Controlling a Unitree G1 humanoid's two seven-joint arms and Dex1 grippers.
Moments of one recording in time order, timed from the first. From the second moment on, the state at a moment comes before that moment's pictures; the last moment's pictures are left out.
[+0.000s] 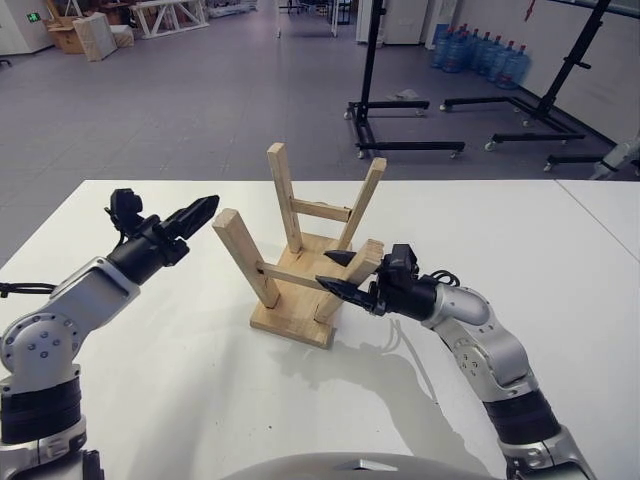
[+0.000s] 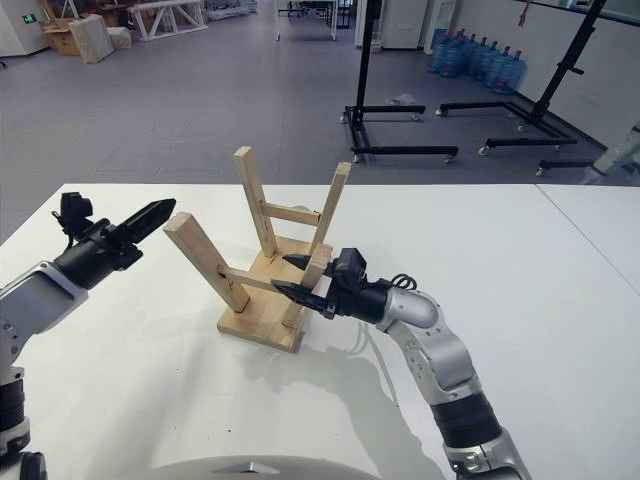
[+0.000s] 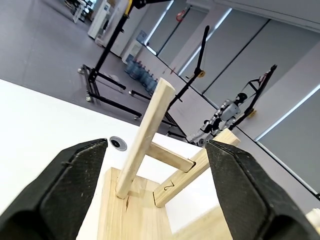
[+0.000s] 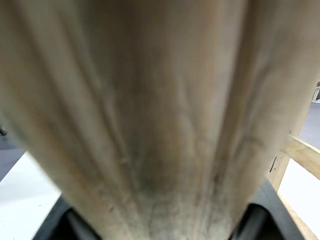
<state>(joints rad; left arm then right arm) -0.19 0.55 0.35 -0.29 -1.36 0.82 -0.06 -0.15 -0.38 0.21 -0.25 0.49 0.18 0.89</state>
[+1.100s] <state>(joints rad) -0.17 0.45 0.30 -0.15 -1.17 0.77 -0.16 -0.17 -0.30 0.26 -0.14 0.44 0.20 0.90</state>
